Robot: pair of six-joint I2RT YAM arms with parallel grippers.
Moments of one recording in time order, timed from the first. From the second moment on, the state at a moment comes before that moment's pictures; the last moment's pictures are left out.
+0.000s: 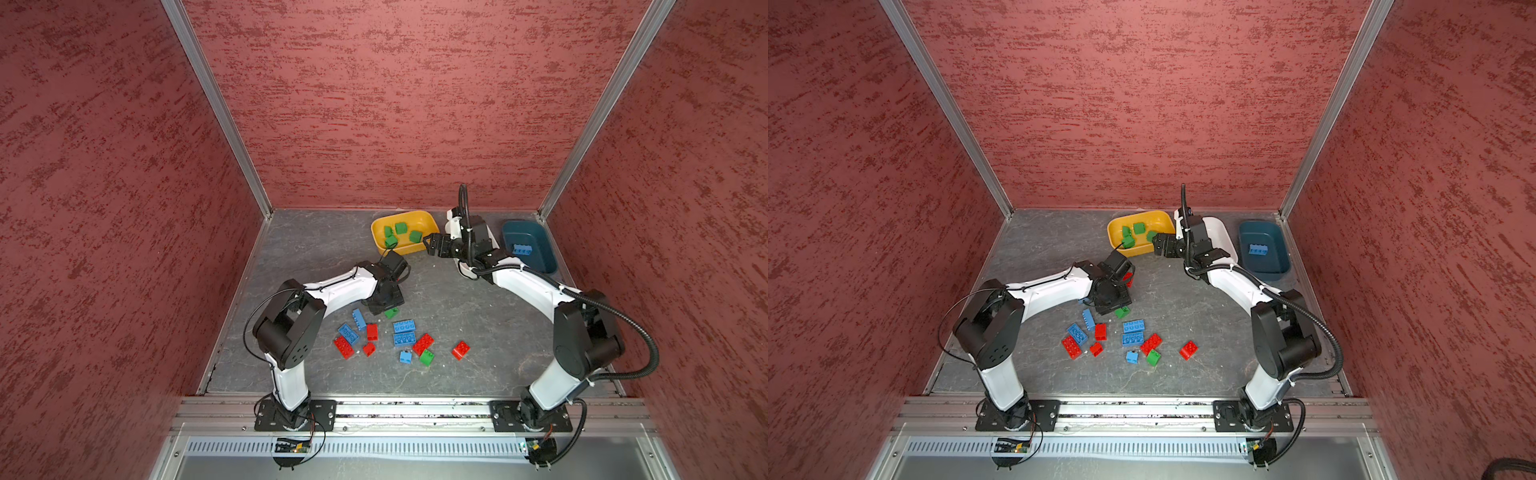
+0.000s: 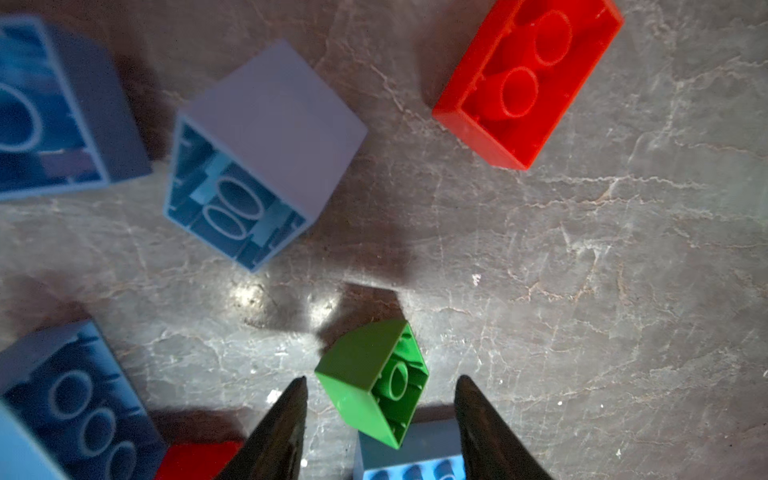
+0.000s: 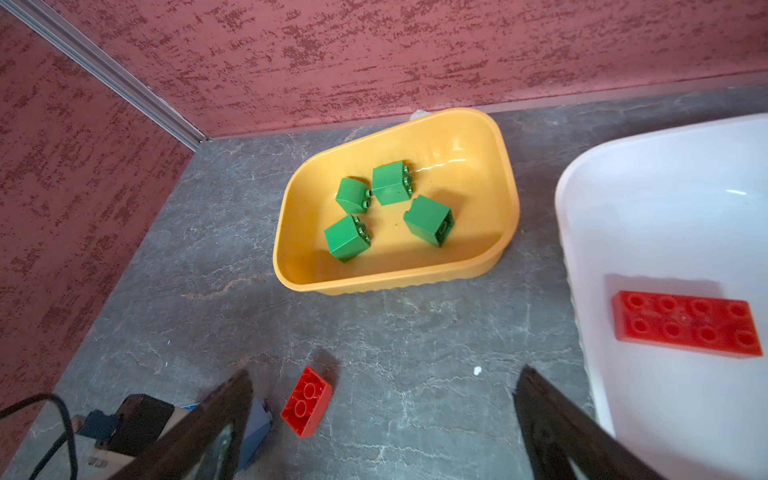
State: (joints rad) left arm -0.67 1.82 1.21 -0.70 0.02 -1.01; right arm 0.40 1.67 1.19 -0.06 -0.12 0.40
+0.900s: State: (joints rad) left arm -0.67 1.85 1.17 -0.60 0.07 -1.04; right arm 0.40 1.65 1.17 -0.05 -0.07 0.42
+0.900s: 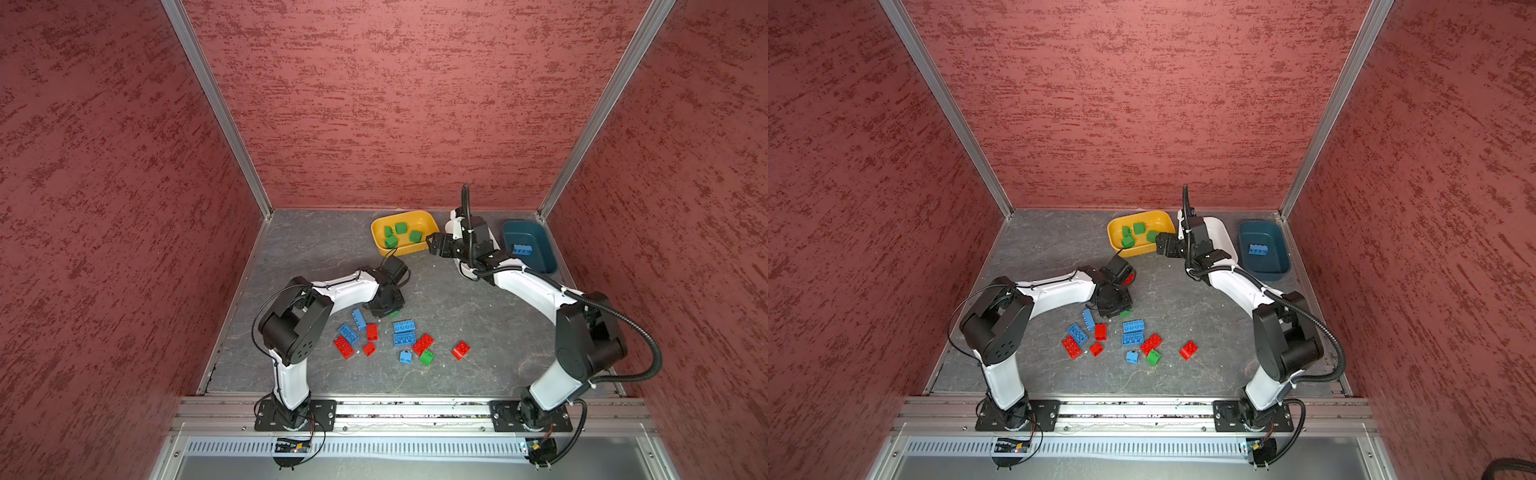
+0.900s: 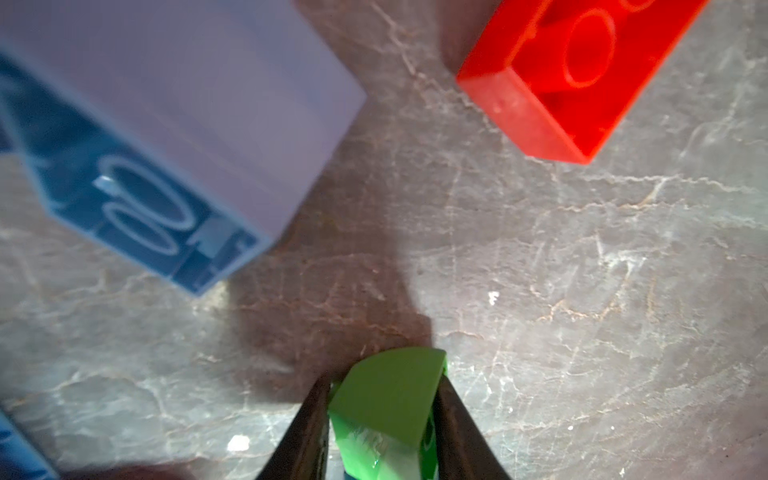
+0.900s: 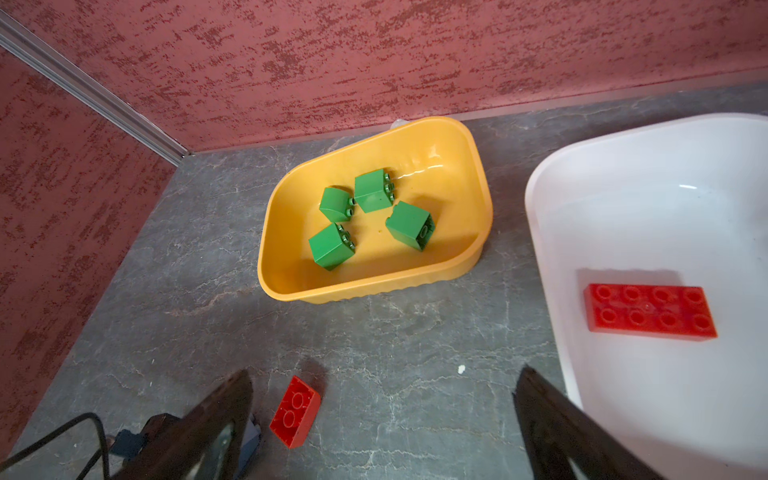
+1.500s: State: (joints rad) left arm -0.60 1.84 1.35 -0.51 0.02 -0.91; right arm 0.40 1.65 1.16 -0.06 -0.05 0.43
